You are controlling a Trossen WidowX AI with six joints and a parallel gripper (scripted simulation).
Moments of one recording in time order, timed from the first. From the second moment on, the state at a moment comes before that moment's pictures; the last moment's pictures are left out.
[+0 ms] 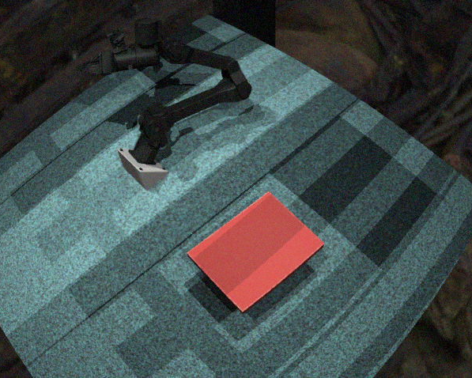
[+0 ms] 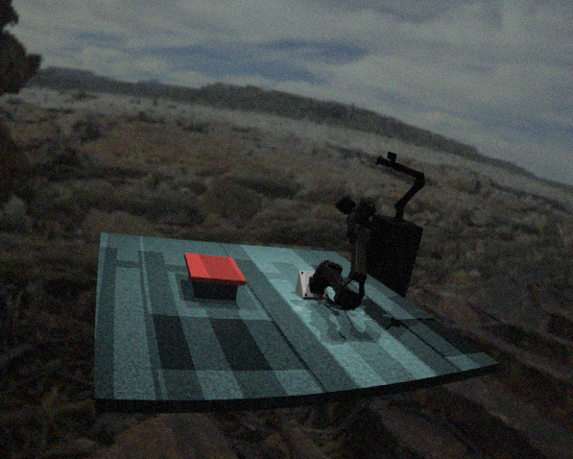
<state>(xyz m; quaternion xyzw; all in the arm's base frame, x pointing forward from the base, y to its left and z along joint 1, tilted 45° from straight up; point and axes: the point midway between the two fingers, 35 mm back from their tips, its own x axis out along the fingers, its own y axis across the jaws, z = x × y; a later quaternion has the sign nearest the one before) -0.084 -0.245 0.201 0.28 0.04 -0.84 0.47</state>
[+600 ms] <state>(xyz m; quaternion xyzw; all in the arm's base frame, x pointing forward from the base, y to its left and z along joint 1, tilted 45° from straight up) 0.159 -0.238 0.145 0.63 0.11 -0.44 0.63</state>
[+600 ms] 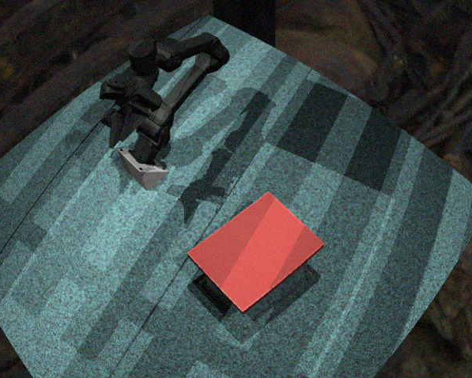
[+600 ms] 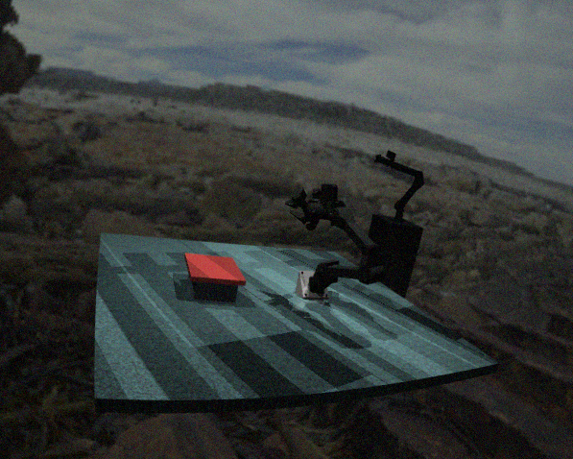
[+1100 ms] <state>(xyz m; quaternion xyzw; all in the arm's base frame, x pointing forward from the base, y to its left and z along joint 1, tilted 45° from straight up) 0.283 -0.090 0.132 0.84 0.34 -0.16 0.40</state>
